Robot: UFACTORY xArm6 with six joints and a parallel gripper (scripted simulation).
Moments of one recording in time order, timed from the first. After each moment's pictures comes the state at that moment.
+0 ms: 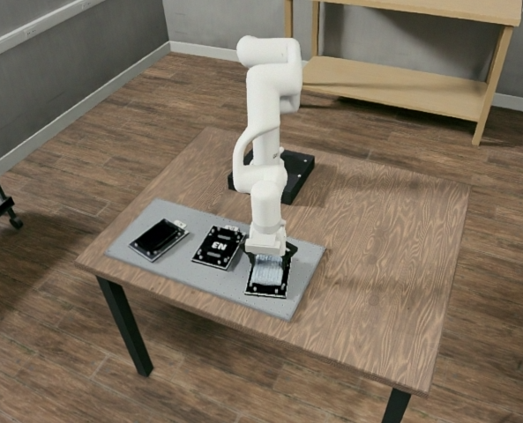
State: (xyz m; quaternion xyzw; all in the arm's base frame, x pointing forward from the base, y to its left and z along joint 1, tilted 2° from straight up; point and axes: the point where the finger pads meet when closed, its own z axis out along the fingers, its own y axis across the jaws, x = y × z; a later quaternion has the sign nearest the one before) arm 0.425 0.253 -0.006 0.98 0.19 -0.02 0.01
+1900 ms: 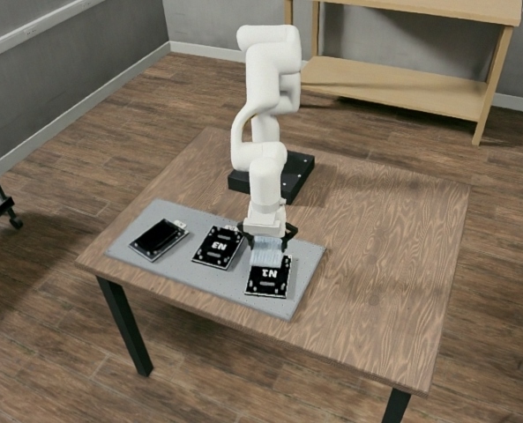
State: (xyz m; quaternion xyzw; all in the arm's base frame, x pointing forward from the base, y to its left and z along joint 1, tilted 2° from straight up) arm 0.427 0.254 0.068 0.98 0.19 -0.02 0.01
